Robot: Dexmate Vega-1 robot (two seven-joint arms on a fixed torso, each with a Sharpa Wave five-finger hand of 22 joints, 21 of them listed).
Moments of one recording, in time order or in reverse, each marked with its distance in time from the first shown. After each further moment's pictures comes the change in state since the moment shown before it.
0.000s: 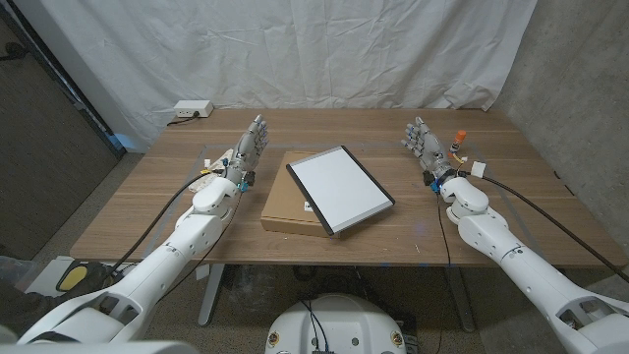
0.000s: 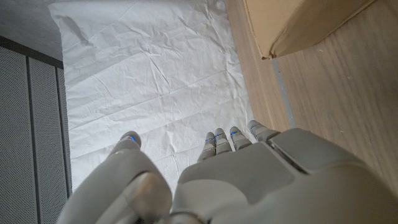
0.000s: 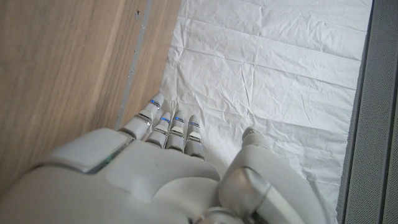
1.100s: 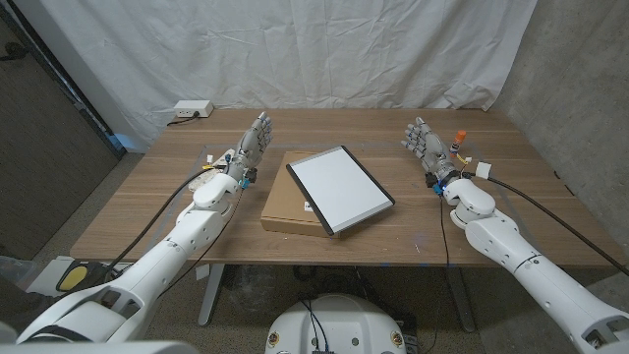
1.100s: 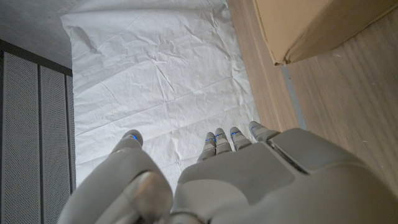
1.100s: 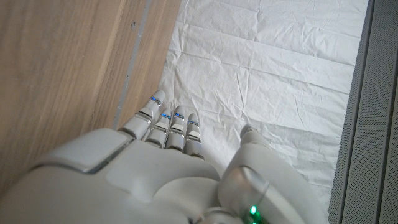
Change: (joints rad) left arm -0.023 0.006 0.009 0.009 -0.005 0.001 -0.042; left_hand 0.010 0.010 0.000 0.000 0.008 0.000 0.000 0.000 0.000 0.000 0.000 0.001 0.000 -0.008 -0.001 0.000 0.000 -0.012 -0.002 0.000 0.000; right arm -0.098 -0.072 0.027 -0.208 0.008 -0.085 -0.082; right_hand 0.029 0.019 0.013 -0.019 0.000 0.016 0.024 0.000 0.004 0.061 0.018 0.015 -0.001 0.068 0.014 0.008 -0.003 0.050 -0.003 0.000 0.000
